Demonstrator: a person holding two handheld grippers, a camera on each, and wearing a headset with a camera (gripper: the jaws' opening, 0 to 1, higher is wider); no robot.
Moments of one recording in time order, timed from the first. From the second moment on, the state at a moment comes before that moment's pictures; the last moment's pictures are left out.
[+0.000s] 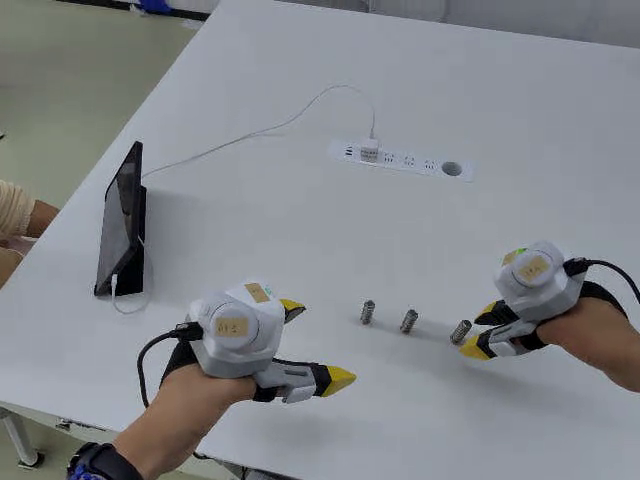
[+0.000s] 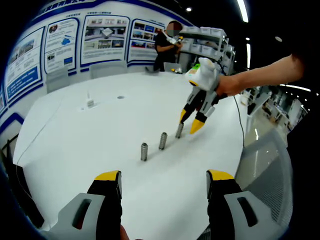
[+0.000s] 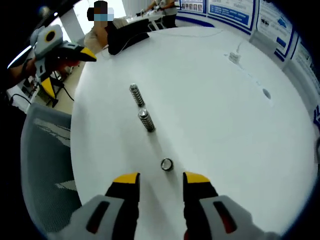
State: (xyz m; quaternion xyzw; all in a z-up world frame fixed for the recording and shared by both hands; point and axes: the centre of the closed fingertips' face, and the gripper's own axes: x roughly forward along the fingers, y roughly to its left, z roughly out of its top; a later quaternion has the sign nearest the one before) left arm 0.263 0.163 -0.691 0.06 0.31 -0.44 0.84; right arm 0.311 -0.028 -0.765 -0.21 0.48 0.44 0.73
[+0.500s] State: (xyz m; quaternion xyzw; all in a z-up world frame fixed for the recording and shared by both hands) left arm 0.259 0.164 -0.697 0.06 0.32 -0.44 0.84; right arm 0.305 -0.031 -0.751 -0.01 0.42 0.35 0.84
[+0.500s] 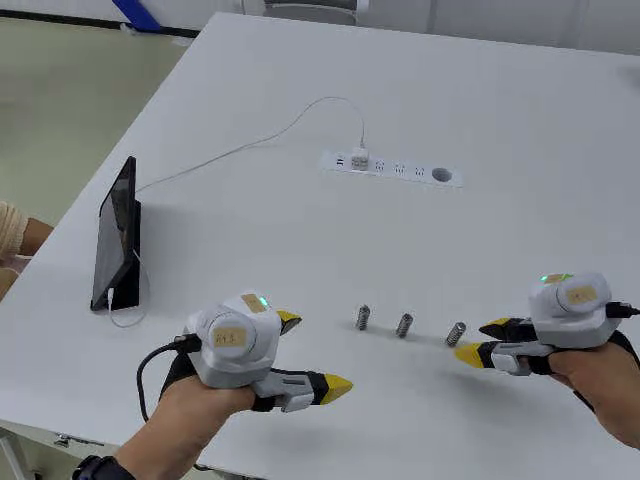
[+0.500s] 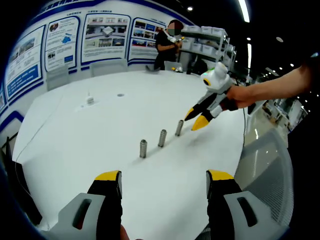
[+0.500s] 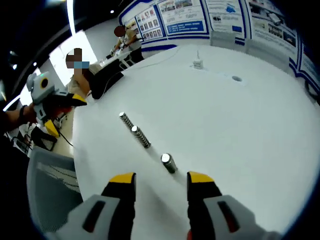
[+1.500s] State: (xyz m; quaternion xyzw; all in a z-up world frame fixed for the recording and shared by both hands) left arm 0.263 0.171 -0.708 0.05 0.33 -0.42 0.84; right arm 0.256 -0.038 -0.735 0.08 0.37 0.31 0.87
